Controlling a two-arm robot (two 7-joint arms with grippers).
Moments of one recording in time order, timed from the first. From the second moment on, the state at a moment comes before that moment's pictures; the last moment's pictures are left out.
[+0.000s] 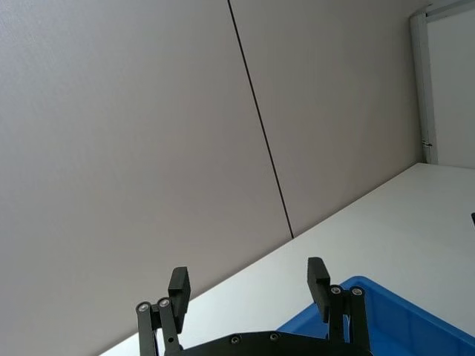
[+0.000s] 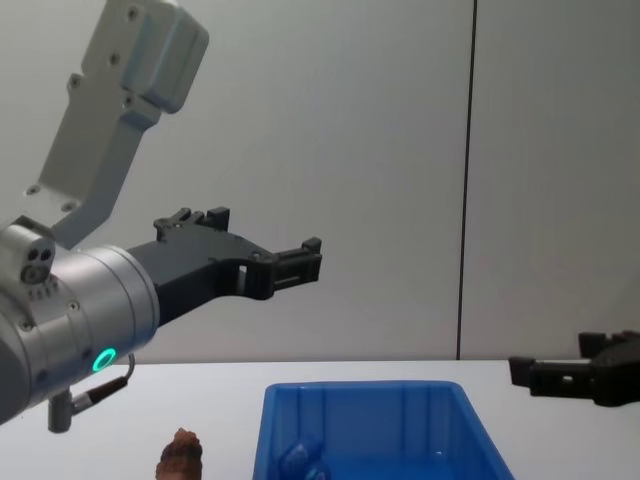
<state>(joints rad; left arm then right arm) -0.24 0.38 0.45 -1.63 -0.20 0.02 -0.01 0.13 0.40 -0.25 -1.60 0.34 0.25 0.37</state>
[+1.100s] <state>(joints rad) -0.07 0.46 0.44 -1.77 -0.30 0.25 0.19 0.11 0.43 -0.24 -1.61 0.36 0.25 0.36</state>
